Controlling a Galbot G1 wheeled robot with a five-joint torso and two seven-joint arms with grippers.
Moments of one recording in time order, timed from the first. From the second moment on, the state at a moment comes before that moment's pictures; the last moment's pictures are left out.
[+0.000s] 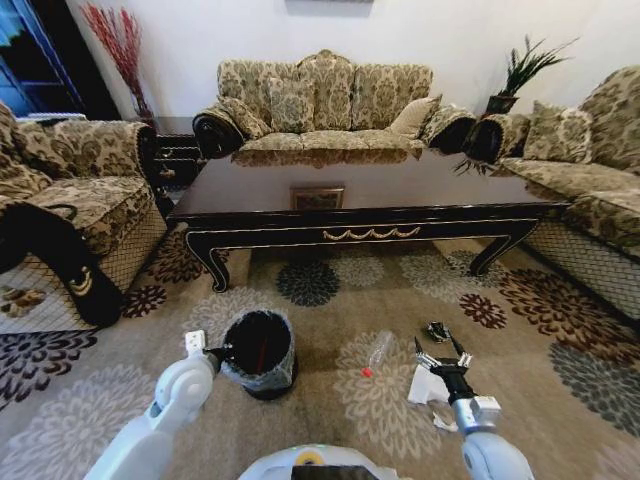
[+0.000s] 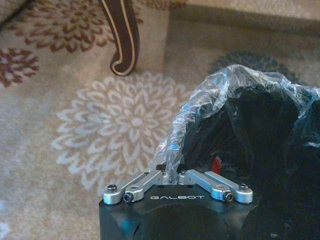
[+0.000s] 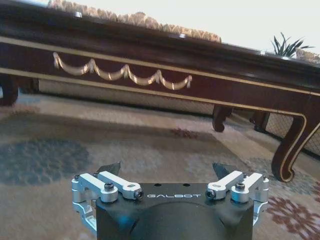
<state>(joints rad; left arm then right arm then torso) 1.37 -0.97 -0.43 -2.19 -1.16 0.74 -0.82 -1.69 1.17 0.72 1.82 0.29 0.19 0.03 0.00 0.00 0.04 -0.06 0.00</state>
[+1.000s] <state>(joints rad) 1.49 -1.04 -0.60 -2.20 -1.16 0.74 -0.73 -1.83 0.90 0.69 1.33 0.37 0.33 -0.13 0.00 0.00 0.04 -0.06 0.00</state>
